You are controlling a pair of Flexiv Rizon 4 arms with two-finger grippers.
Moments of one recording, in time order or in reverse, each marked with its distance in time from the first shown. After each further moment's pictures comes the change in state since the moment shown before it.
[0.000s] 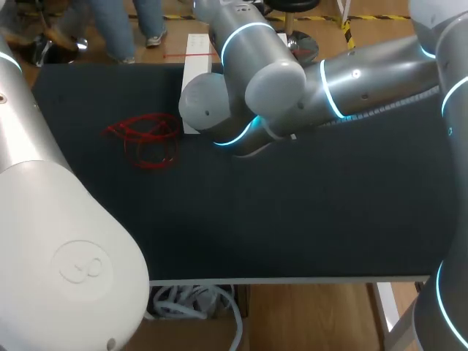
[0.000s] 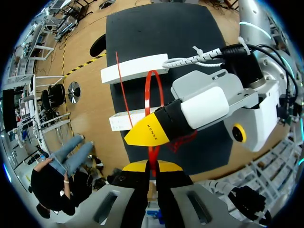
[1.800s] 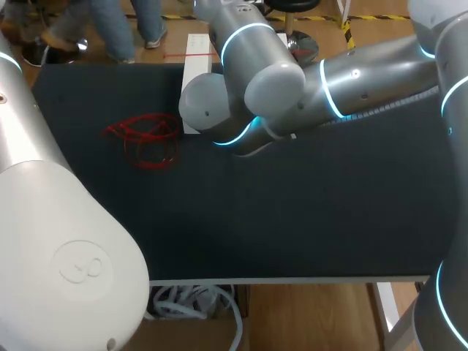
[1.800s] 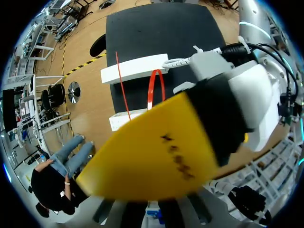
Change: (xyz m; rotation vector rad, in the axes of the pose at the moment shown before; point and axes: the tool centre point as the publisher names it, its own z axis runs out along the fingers) left arm 0.000 0.000 0.000 0.000 0.000 0.000; right arm -0.003 -0.002 -0.001 0.007 -0.014 0.024
